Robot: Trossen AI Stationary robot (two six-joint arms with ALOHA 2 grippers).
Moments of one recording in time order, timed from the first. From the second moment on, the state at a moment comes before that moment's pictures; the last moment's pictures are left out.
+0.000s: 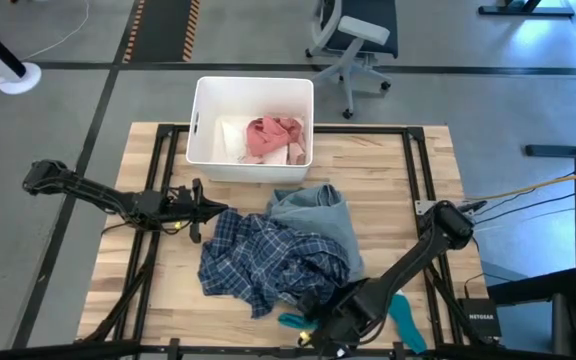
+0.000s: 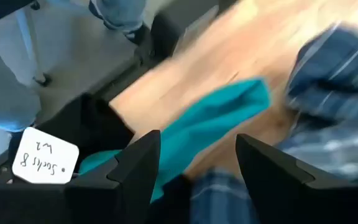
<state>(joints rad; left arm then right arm) -0.23 0.58 0.02 0.59 -0.38 -0.15 0.71 2.04 1.62 -0.68 0.12 -0.22</state>
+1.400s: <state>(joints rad) -0.23 0.58 0.02 0.59 -0.38 -0.16 0.66 2.04 1.87 -0.96 0.12 -0.29</state>
